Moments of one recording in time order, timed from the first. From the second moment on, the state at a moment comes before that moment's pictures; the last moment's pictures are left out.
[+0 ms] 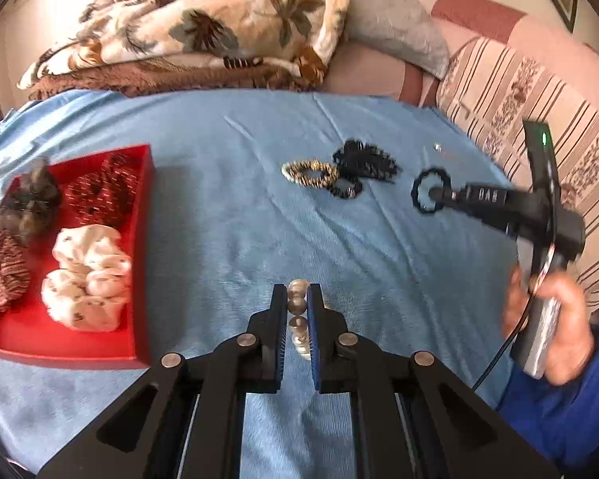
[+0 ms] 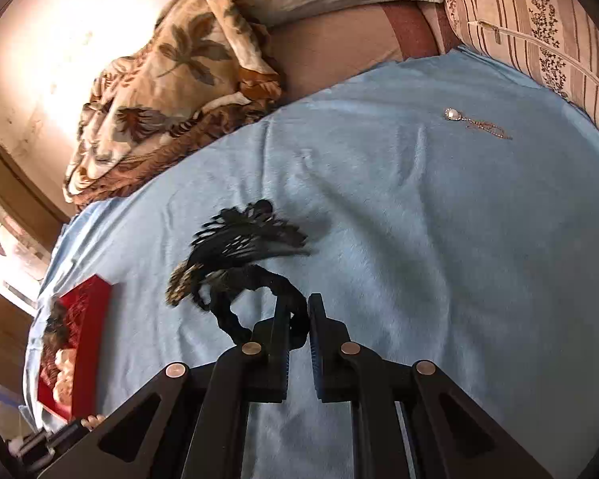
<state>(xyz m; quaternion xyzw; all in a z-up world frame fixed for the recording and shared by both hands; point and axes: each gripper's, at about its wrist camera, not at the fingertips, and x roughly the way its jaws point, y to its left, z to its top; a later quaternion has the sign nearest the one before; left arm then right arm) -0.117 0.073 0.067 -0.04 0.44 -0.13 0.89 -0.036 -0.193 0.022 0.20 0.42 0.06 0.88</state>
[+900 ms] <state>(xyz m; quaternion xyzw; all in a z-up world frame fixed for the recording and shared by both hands) -0.136 0.295 0.082 -0.12 0.41 0.06 0.90 -0.113 -0.042 0.042 0.07 0.42 0.19 0.88</state>
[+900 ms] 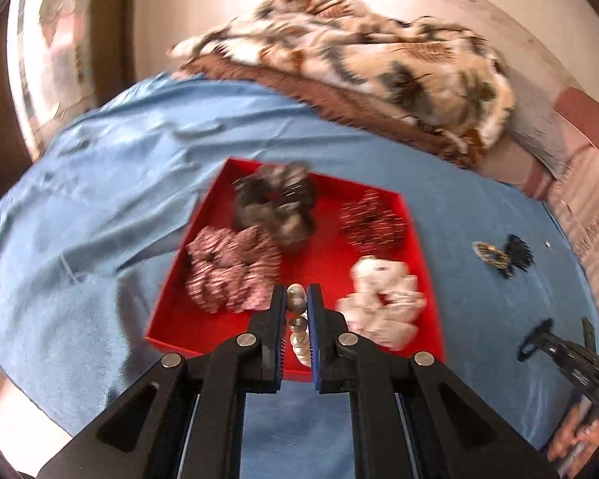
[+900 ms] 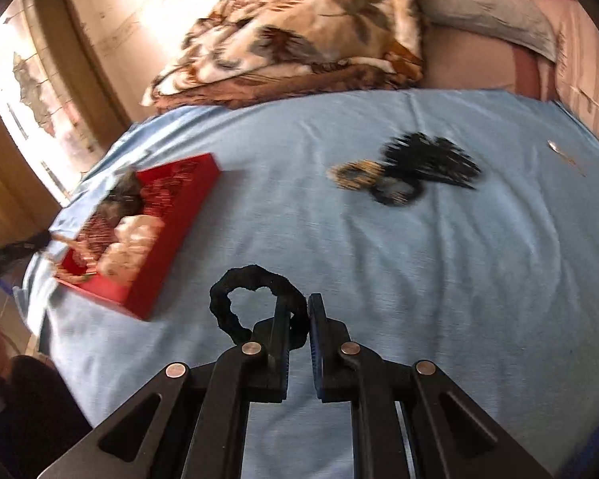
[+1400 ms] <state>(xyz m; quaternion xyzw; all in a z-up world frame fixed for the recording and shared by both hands) -0.133 0.336 0.053 -0.12 0.42 0.13 0.89 -0.084 0.133 0.051 0.08 0.48 0.34 0.81</state>
